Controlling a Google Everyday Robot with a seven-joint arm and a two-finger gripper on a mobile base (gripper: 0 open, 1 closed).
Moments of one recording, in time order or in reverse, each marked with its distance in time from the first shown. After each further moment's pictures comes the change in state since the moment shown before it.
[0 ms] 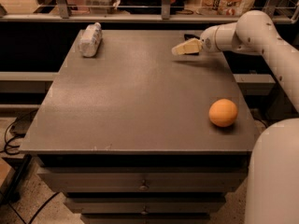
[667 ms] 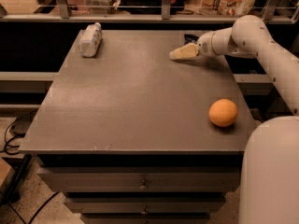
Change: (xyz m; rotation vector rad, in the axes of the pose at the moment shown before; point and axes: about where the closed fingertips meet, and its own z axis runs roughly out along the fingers) arm 0.019 0.005 0.017 -0.024 0.039 0.050
